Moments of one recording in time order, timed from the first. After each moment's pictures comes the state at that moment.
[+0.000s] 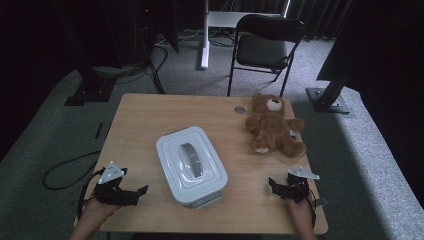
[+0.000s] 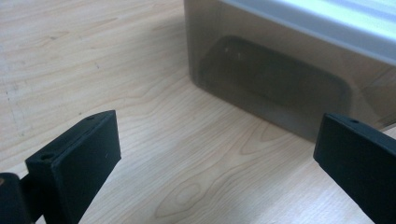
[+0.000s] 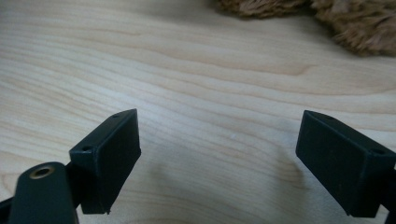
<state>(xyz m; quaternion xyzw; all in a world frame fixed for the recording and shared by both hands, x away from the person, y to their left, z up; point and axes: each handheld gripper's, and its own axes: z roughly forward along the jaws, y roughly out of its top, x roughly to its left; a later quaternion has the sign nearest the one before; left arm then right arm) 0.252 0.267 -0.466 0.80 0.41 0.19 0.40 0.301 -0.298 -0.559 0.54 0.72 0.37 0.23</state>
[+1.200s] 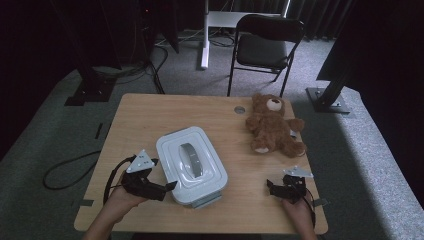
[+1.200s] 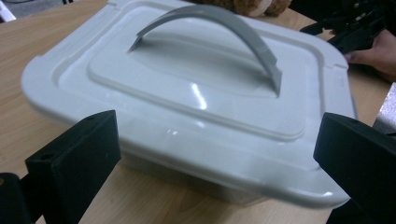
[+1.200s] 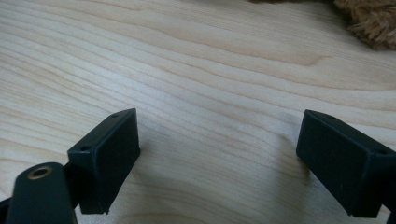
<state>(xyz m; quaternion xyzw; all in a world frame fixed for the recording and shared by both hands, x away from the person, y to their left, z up) 0.264 0.187 -0.419 0.83 0.33 0.14 0.43 0.304 -0.289 -0.561 0.53 0.75 0.33 0.23</state>
